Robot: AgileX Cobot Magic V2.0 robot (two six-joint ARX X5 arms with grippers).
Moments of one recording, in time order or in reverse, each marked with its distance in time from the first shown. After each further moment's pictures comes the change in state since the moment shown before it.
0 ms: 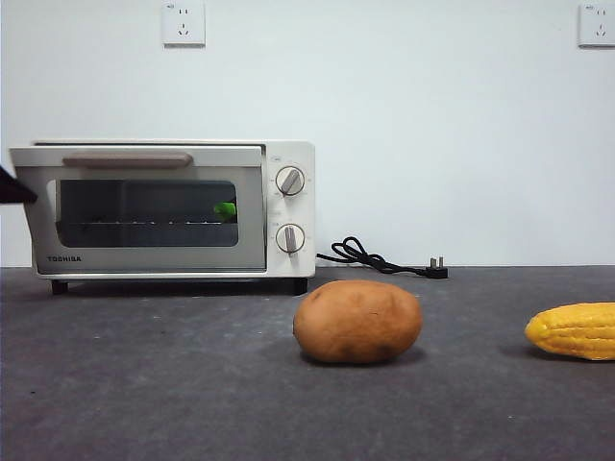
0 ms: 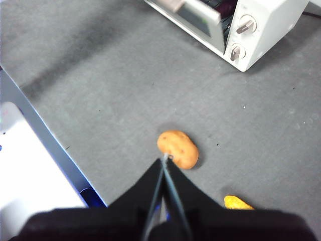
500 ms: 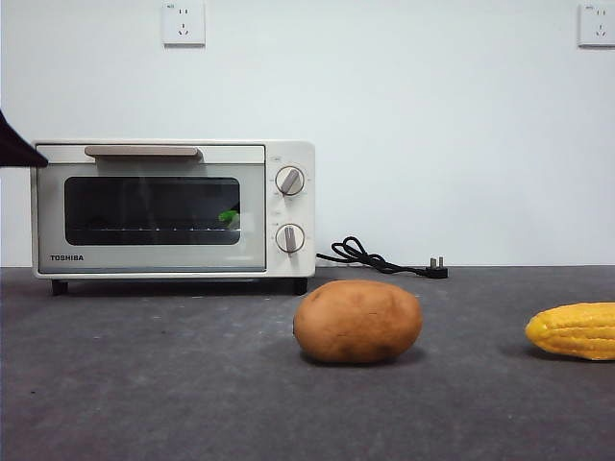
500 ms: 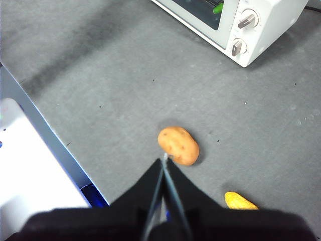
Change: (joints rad) left arm -0.028 -0.037 0.119 -0.022 -0.056 -0.052; right arm 0.000 0.000 0.000 -0.010 0.000 0.000
